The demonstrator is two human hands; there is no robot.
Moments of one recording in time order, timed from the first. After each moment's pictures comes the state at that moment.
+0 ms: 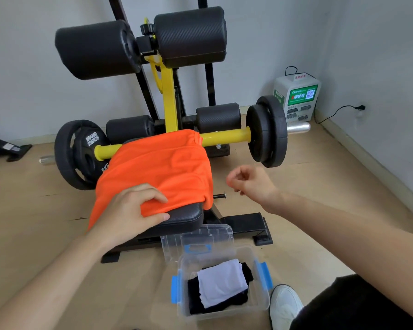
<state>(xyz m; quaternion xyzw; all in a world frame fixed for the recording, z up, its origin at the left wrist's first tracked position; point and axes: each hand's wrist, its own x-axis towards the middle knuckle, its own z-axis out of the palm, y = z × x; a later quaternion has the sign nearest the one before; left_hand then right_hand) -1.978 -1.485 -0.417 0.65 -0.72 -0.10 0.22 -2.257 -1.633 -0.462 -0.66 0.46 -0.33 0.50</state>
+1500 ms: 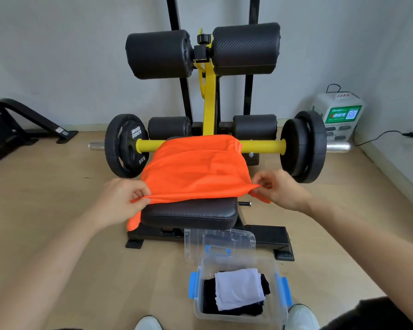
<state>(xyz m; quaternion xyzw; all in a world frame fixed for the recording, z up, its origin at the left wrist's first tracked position) -1.896 -1.438 -0.398 0.76 -0.63 -0.05 0.18 -2.241 -1.640 -0.439 -0.84 0.33 -0.21 0.37</state>
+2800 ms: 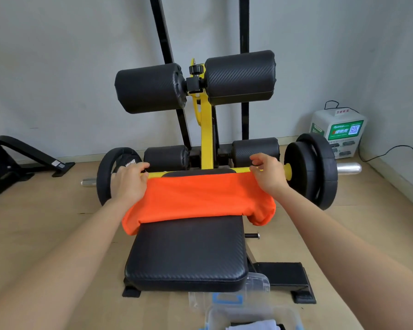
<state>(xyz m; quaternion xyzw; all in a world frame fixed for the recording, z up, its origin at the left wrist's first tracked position) -1.823 -1.623 -0.403 0.83 -0.51 0.10 0.21 -2.156 -1.774 -0.435 -0.73 0.50 -0.39 0.26</state>
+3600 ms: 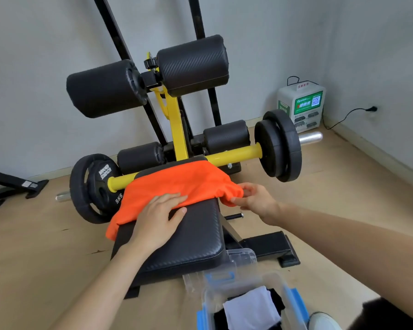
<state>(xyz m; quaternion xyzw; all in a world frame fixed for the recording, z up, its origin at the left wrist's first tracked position) -1.960 -1.564 -0.439 0.70 -0.70 -0.04 0.17 -2.216 -1.684 -0.499 -0.55 0.46 -0.32 0.62</state>
